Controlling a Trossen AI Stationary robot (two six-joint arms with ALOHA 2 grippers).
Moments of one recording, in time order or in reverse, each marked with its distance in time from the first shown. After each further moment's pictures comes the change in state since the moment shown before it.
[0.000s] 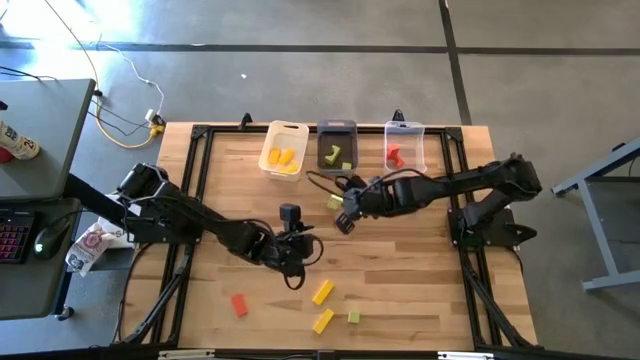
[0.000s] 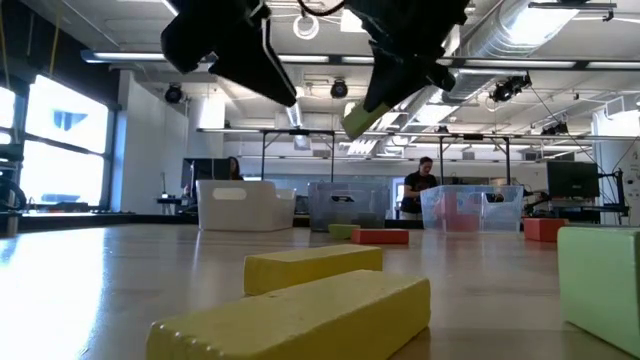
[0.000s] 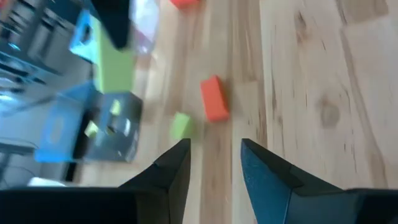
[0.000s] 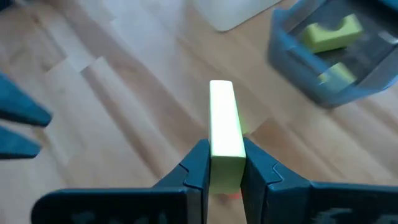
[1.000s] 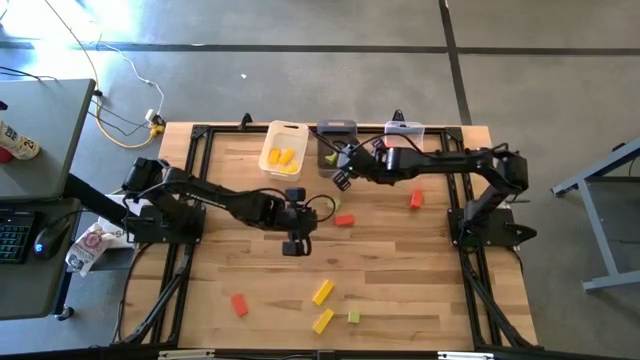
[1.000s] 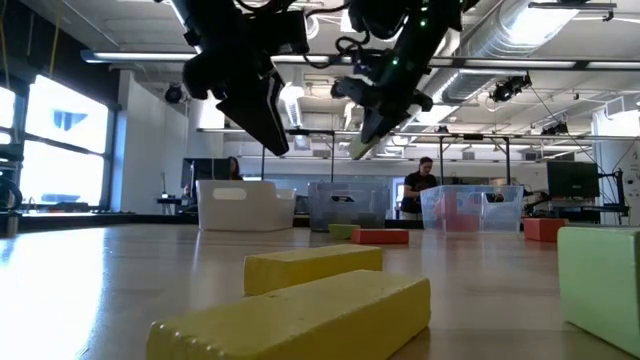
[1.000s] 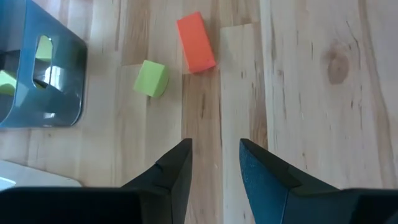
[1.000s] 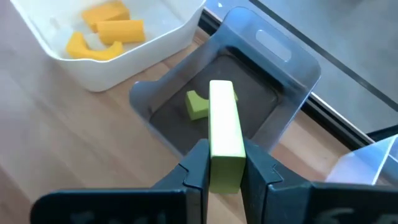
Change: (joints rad) left arm 0.243 0.000 0.000 -0.110 0.413 0.017; right arm -0.287 0.074 -0.001 0.111 0.140 -0.292
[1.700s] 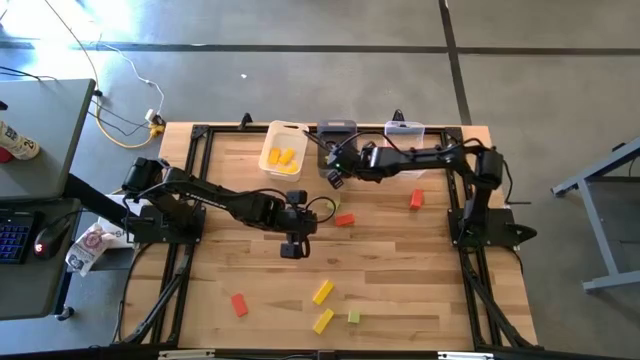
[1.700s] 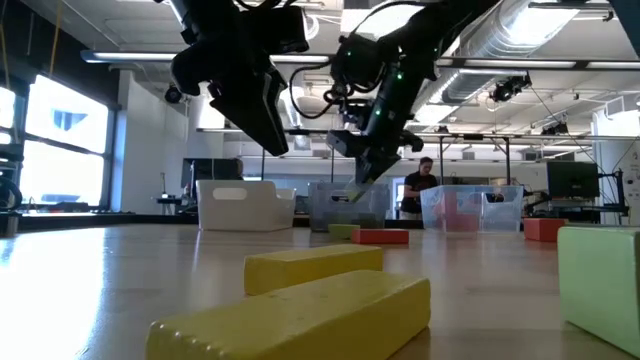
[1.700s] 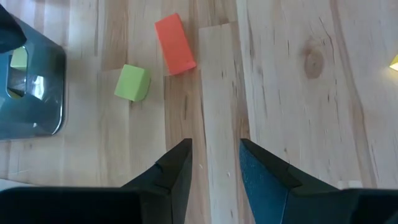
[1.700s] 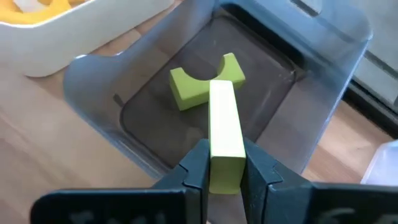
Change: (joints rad) left arm 0.000 0.000 0.000 0.001 0.056 0.034; right arm -0.081 0.186 0.000 0.092 -0.049 0.030
